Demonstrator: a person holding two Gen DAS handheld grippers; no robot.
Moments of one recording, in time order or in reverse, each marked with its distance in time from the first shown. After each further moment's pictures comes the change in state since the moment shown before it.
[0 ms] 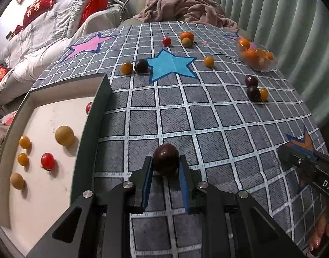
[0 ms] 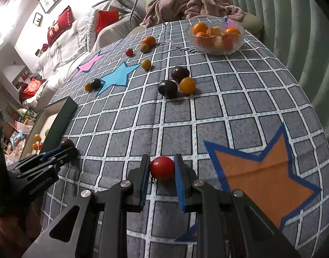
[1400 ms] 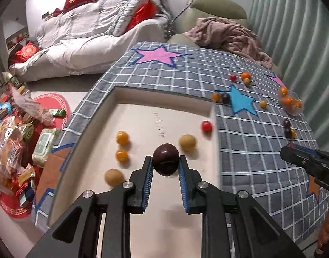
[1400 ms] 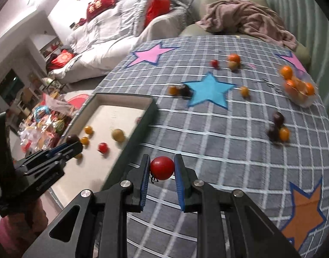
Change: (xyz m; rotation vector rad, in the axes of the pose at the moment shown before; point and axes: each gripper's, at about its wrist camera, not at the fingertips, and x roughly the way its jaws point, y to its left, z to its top) left arm -0.070 0.148 -0.012 -0.202 -0.089 0.101; right arm 0.000 0.170 0.036 -0.247 0.067 0.147
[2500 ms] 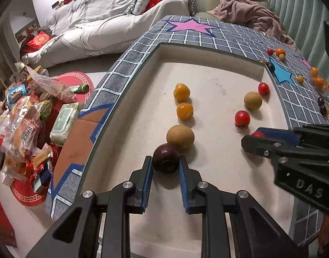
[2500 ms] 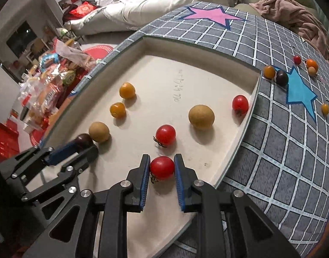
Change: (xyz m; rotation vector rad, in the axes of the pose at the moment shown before) left arm 0.031 0.059 -0.040 0.001 0.121 0.134; right arm 0.118 0.113 -0.007 -0.214 0.238 0.004
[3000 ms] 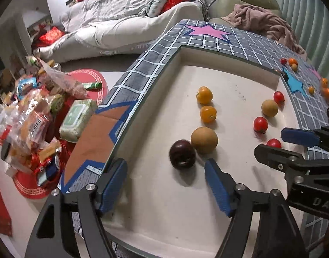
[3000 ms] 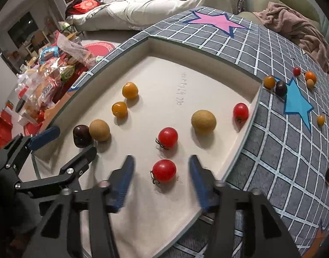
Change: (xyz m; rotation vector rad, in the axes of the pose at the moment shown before) left arm -0.001 0.022 -0.004 -0.071 -0.027 0.035; right arm -0.007 0.005 0.001 -0.041 -0.023 -0.020
